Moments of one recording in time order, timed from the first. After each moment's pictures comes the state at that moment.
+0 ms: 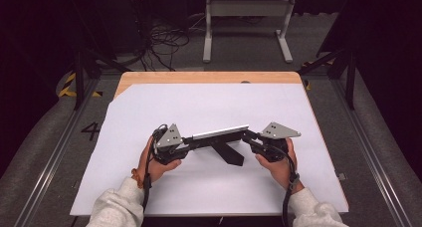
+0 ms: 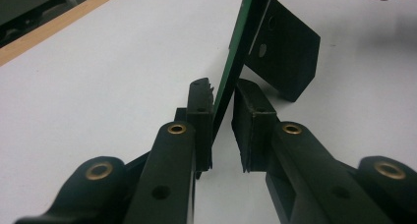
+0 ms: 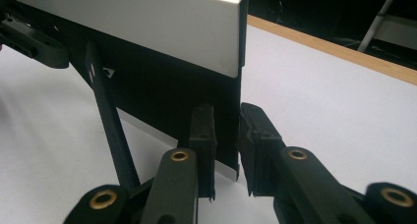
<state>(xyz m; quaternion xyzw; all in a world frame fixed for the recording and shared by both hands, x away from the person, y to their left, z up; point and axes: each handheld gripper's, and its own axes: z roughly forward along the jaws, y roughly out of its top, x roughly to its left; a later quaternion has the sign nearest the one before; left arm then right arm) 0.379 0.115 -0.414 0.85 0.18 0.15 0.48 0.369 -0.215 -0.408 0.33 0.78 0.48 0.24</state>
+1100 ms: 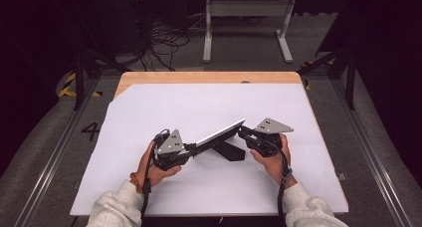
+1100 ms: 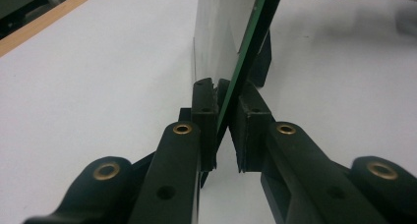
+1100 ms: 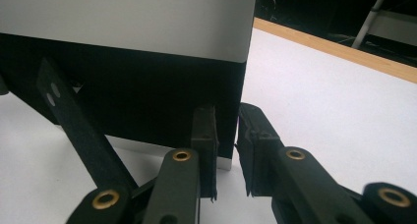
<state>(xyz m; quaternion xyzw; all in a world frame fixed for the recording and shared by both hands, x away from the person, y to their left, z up) 0.363 0.111 -0.410 0.86 0.15 0.14 0.47 0.385 -0.204 -0.413 0.34 0.78 0.47 0.24</state>
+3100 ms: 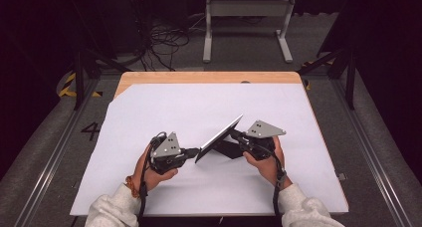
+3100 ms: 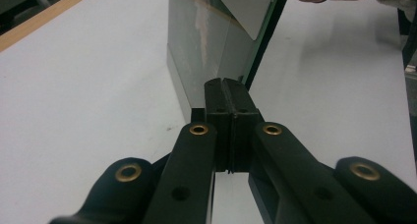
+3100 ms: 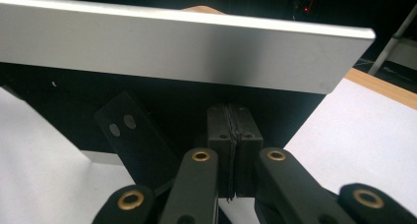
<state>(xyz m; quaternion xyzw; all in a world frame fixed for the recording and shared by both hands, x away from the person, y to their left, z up) 0.351 0.115 -0.405 0.86 0.15 0.12 0.47 0.373 -0.179 -0.402 0.29 0.79 0.48 0.24</state>
